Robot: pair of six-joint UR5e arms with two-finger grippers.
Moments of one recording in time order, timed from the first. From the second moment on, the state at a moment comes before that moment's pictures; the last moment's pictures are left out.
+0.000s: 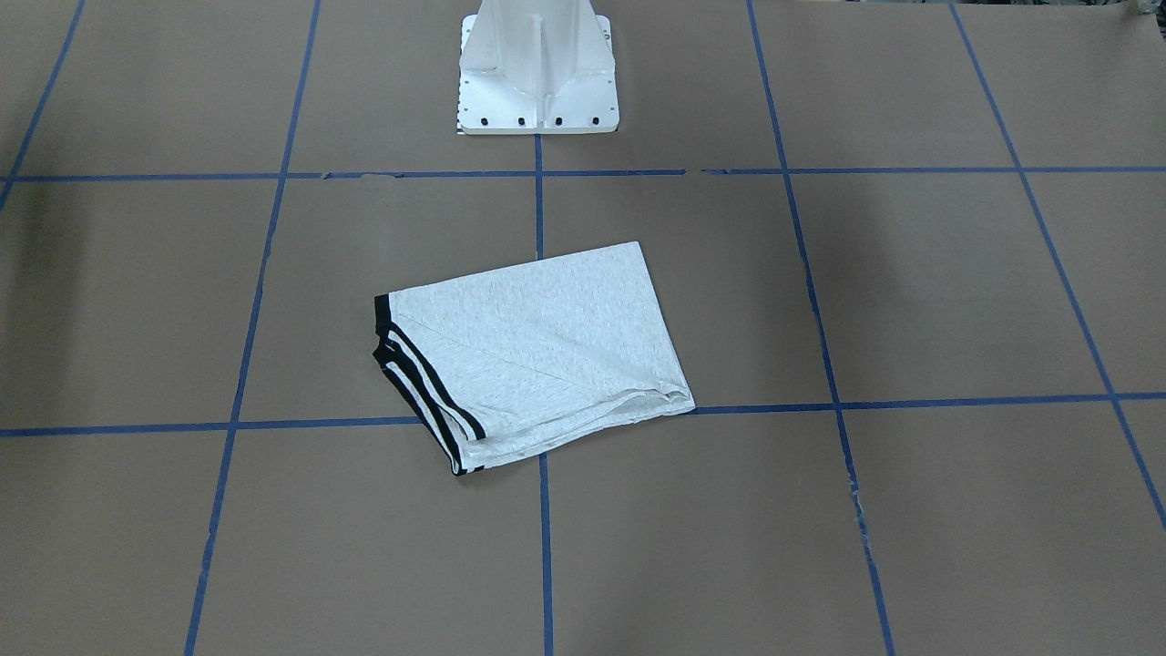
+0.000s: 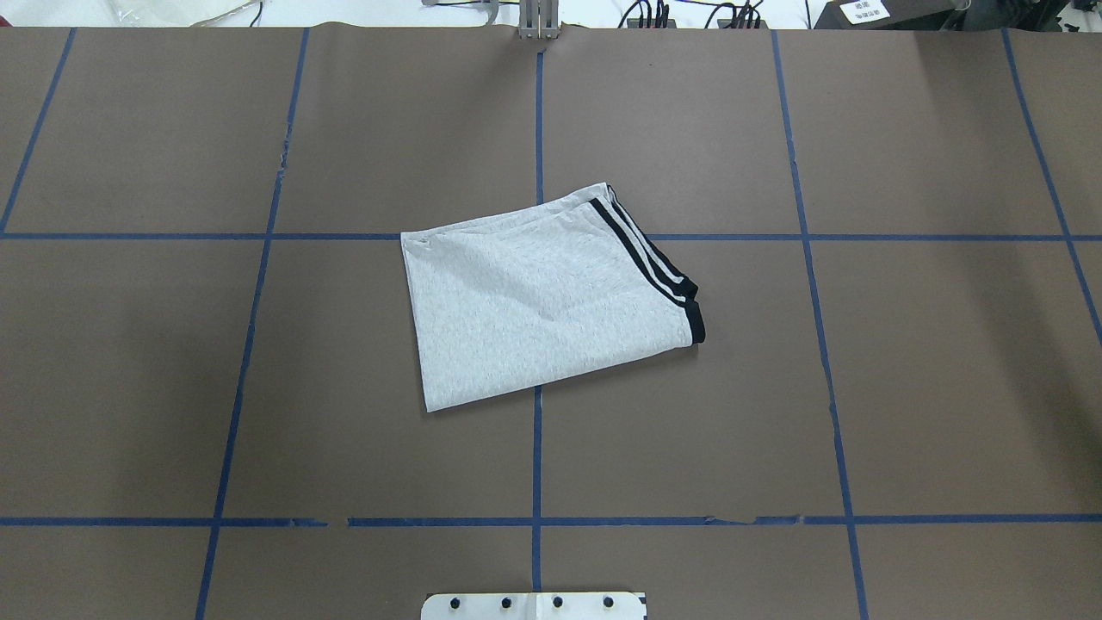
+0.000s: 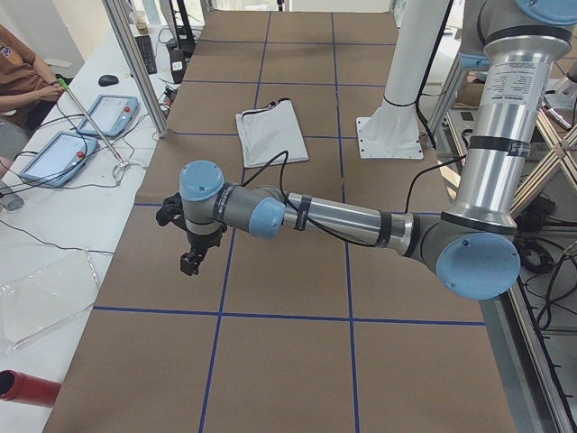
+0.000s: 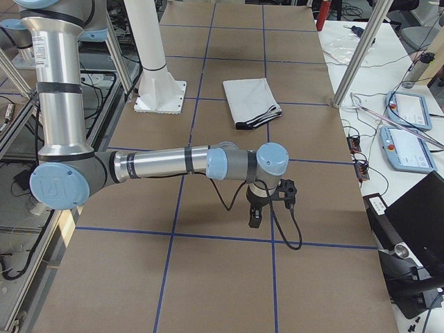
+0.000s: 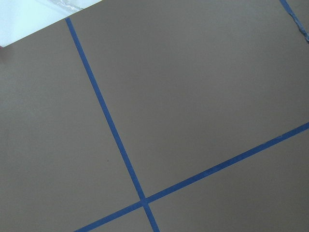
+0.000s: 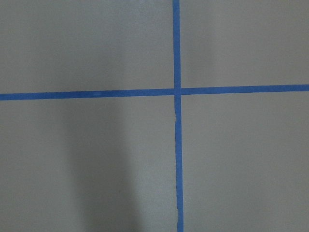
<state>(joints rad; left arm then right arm) -1.52 -1.72 -1.59 -1.73 -2.33 0.16 1.51 -1.54 1.68 -1.73 2.33 0.07</state>
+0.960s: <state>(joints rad) -1.52 -1.70 -1.60 -1.74 -2.33 0.16 1.51 -1.53 1.67 -1.73 2.34 0.07</state>
